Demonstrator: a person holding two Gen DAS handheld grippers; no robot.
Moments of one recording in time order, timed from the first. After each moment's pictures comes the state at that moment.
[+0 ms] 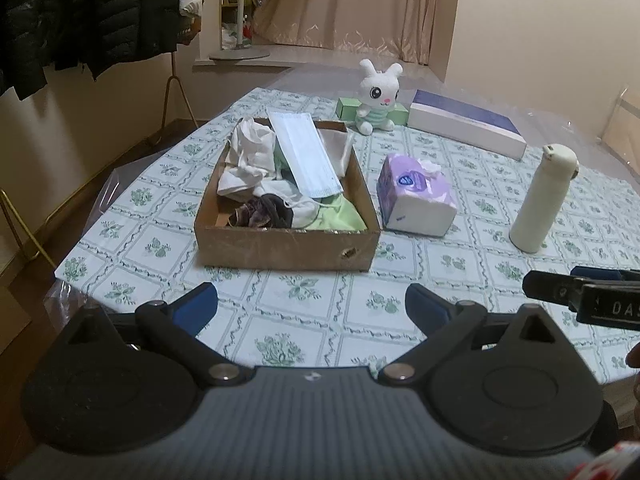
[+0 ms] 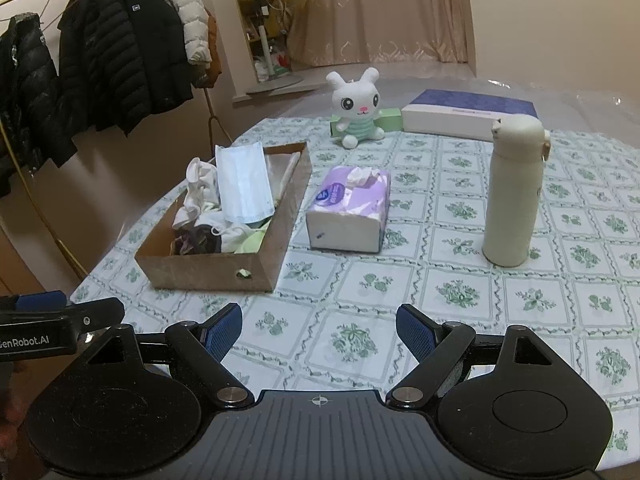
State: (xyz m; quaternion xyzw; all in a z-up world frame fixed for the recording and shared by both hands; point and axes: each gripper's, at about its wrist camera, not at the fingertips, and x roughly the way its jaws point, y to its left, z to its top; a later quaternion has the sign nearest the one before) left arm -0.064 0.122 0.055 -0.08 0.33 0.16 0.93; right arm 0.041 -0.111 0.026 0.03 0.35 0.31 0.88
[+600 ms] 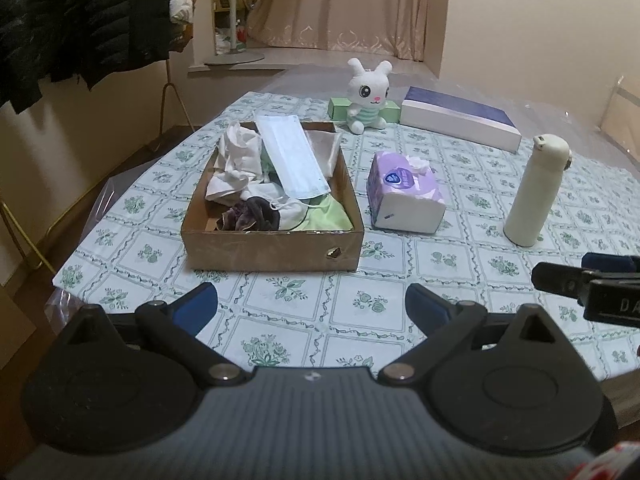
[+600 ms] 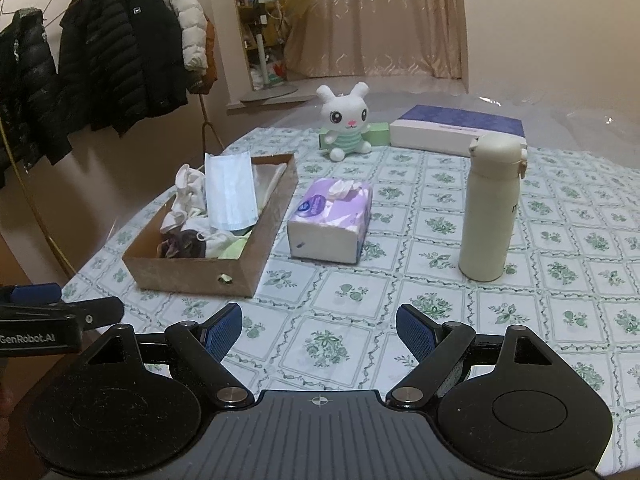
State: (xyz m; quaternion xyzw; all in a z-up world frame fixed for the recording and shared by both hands) left arm -0.055 0.102 0.057 -0.06 0.33 0.15 0.93; right arm 0.038 -0.126 0.031 0.02 0.33 0.30 0.90
